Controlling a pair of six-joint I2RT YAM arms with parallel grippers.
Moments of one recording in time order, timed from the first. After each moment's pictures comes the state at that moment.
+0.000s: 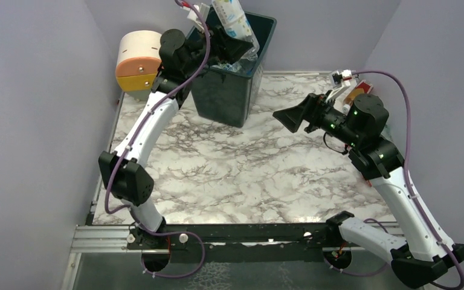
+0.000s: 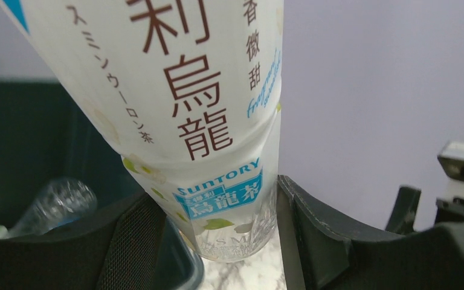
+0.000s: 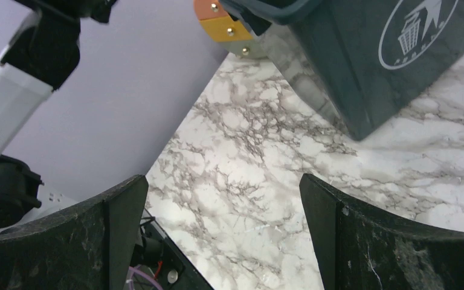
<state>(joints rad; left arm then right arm) -0.38 1.65 1.72 0.17 0.57 -0.56 0.45 0.96 1.24 -0.37 -0.33 0.52</state>
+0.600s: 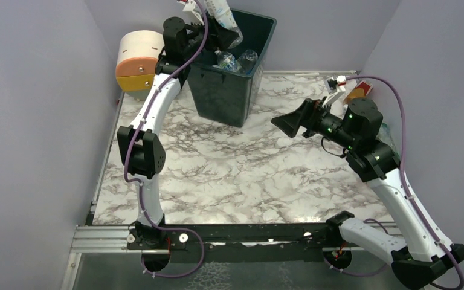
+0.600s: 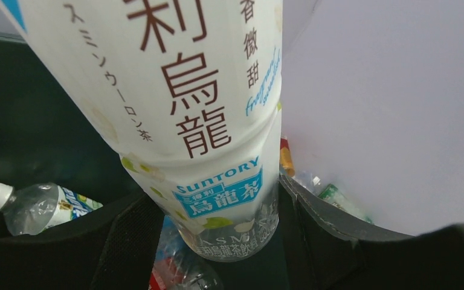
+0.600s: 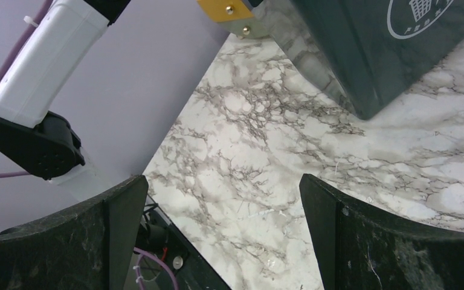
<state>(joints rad) -0.26 2.03 2.09 0.07 0.57 -0.52 0.45 0.94 1.16 -0.37 -0.35 0.55</state>
